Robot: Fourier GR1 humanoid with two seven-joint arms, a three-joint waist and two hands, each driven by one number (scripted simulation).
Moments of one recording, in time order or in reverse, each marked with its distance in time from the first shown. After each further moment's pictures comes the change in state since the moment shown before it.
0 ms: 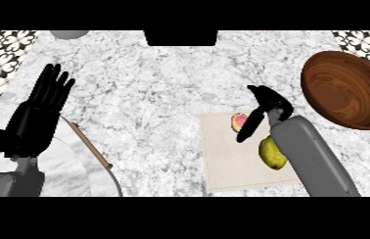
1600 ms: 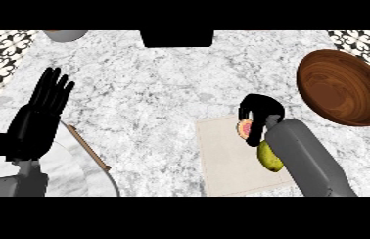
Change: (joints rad) left arm 0.016 -0.092 0.082 -0.018 -0.089 -0.057 0.035; right arm -0.011 -0.005 0.070 0.188 0.315 0.133 -0.486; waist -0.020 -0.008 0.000
